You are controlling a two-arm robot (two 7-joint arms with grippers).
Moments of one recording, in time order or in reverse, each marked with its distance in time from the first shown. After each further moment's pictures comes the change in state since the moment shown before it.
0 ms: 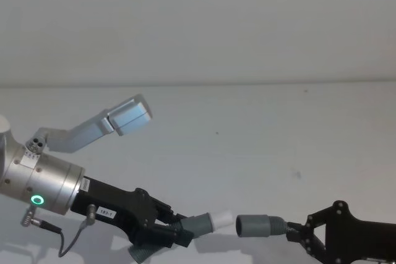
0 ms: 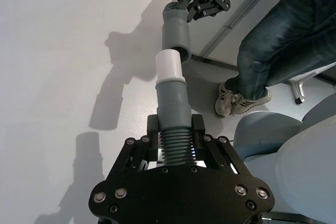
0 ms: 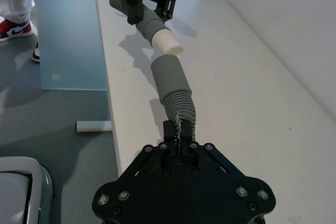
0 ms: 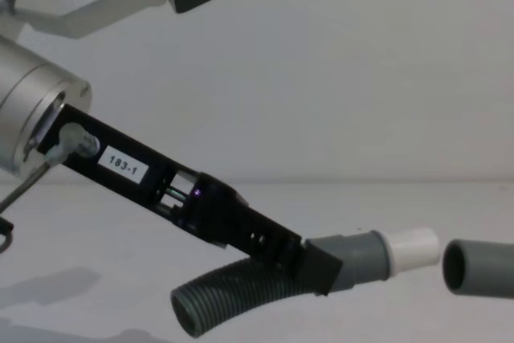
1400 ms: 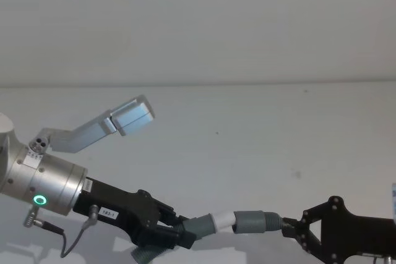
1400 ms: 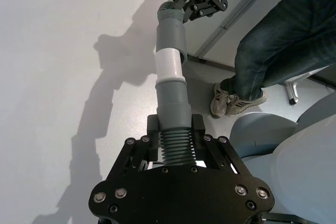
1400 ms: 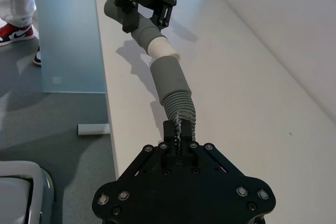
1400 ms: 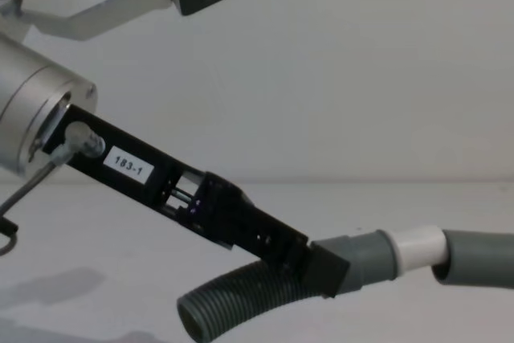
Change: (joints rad) left arm -0.020 0.004 0.030 0.008 -0.036 0.002 0.010; right arm 0.039 0.016 -0.041 -0.005 0.024 0.018 -0.015
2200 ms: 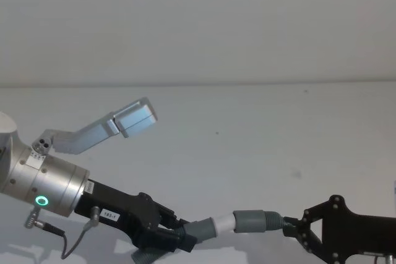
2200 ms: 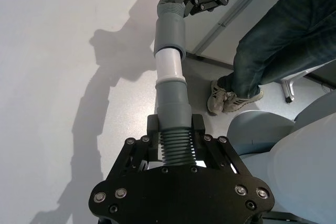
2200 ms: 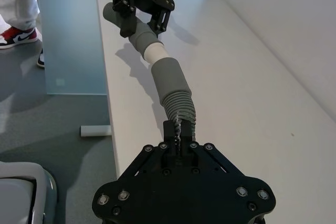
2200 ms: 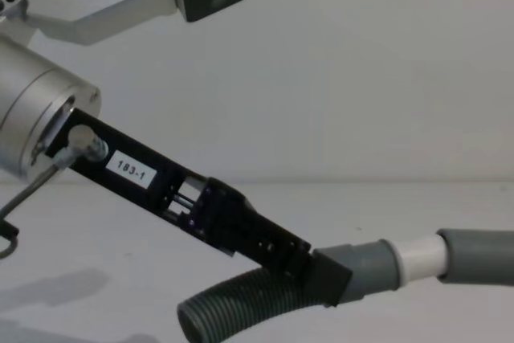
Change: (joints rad) left arm -0.016 0.003 0.025 0.004 -0.015 0.014 0.006; right arm 0.012 0.011 -0.011 0.006 0.024 0.001 0.008
